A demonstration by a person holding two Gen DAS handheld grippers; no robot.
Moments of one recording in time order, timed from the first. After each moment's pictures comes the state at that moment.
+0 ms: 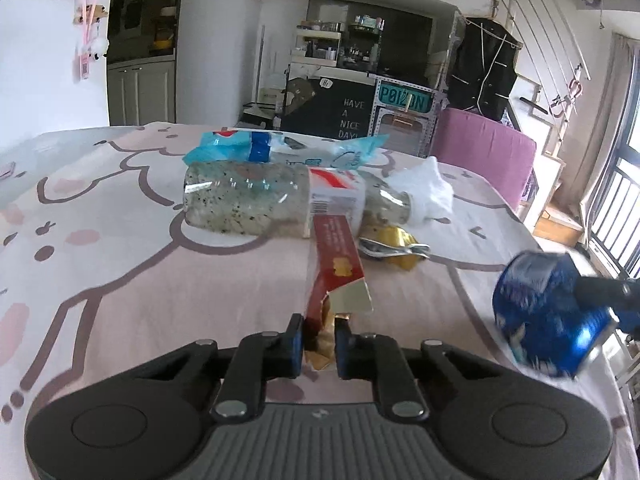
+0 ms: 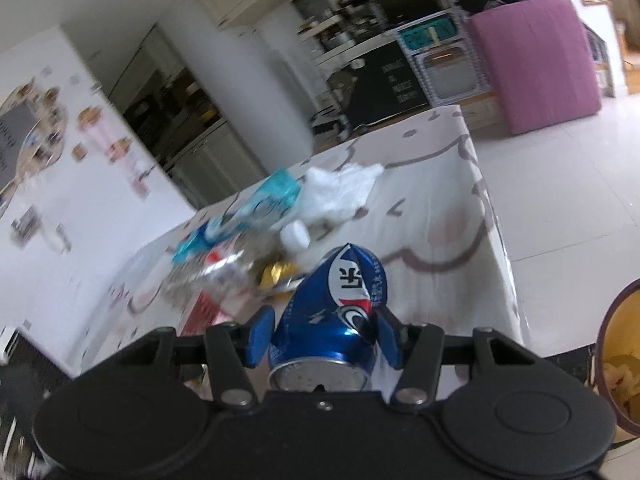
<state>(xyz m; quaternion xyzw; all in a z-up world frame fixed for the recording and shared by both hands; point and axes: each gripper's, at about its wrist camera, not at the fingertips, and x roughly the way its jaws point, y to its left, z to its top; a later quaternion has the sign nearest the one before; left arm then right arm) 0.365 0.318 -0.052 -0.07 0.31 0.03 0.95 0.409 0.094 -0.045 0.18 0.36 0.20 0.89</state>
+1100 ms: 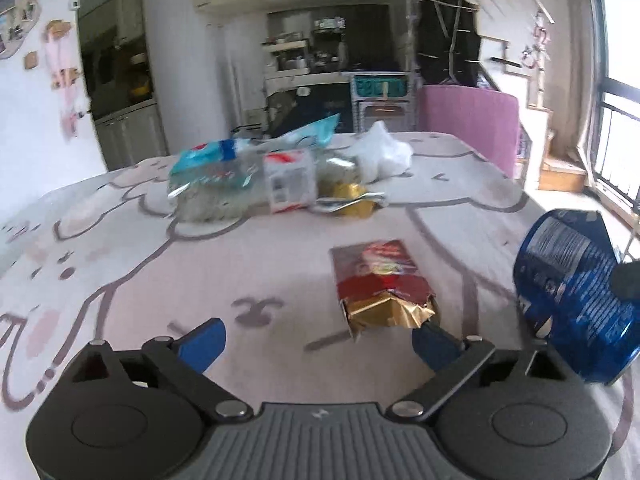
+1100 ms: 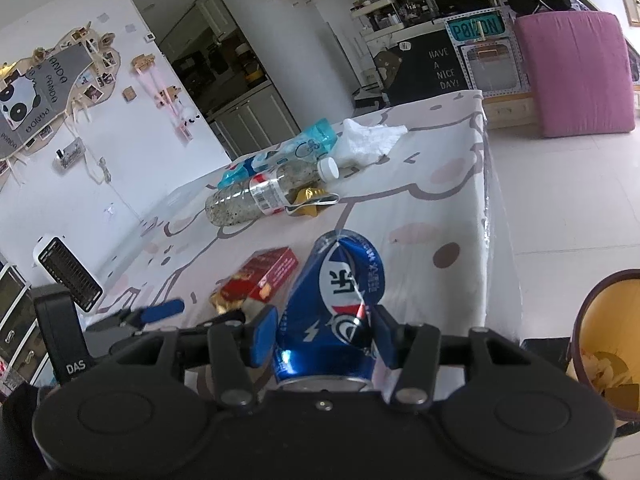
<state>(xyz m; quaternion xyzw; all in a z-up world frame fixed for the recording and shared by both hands) 0.319 0.270 -0.068 0.04 0.30 0.03 0.95 0.327 0.061 -0.040 0.12 0.37 0.26 0.88</state>
